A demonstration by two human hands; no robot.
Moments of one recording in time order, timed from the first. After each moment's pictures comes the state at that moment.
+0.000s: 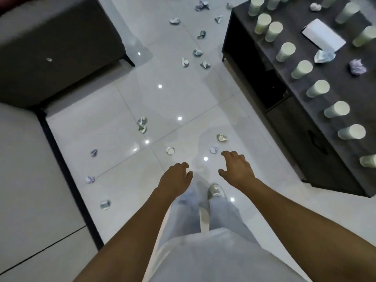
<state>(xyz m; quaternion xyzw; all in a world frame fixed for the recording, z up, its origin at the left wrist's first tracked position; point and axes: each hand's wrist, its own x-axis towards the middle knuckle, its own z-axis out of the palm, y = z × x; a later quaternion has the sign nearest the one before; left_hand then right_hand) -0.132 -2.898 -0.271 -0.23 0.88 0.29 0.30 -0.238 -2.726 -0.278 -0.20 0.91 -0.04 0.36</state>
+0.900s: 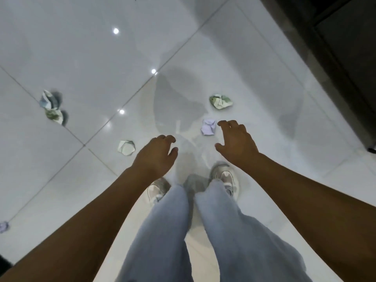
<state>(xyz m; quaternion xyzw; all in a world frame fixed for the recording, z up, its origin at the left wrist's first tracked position) -0.290 -2.927 -0.755 -0.11 0.89 0.26 0.37 -0.359 -2.720 -0.784 -0.12 0.91 -0.07 0.39</state>
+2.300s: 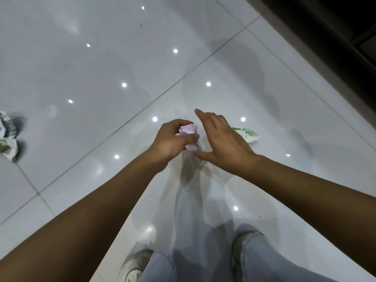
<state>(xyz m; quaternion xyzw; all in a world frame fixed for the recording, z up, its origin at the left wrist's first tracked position) -0.376 -2.944 -0.939 -0.27 0.67 0.66 0.18 -0.413 -2.790 -0.938 -0.32 0.91 -0.20 0.18</state>
